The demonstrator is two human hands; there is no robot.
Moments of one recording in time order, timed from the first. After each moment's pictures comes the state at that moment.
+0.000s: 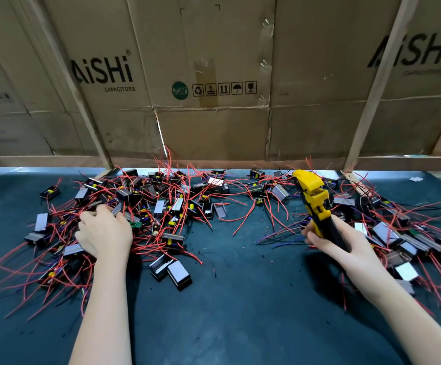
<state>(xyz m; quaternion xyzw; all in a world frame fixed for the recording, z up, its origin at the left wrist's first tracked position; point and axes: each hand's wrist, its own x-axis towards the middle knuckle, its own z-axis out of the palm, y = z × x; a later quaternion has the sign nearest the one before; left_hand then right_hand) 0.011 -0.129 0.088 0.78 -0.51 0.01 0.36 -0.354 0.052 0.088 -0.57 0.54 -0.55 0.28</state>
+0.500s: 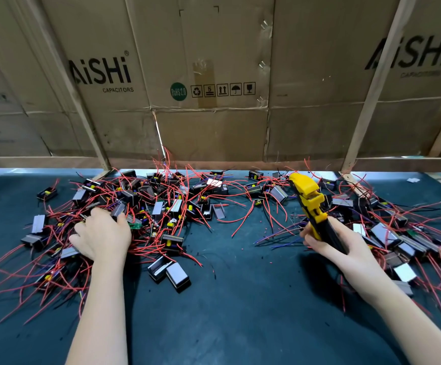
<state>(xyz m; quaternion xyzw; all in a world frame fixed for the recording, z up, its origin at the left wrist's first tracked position) 0.007 -0.128 0.091 0.81 -0.49 0.01 0.32 -0.354 0.051 0.087 -0.58 0.53 -0.55 0.28</state>
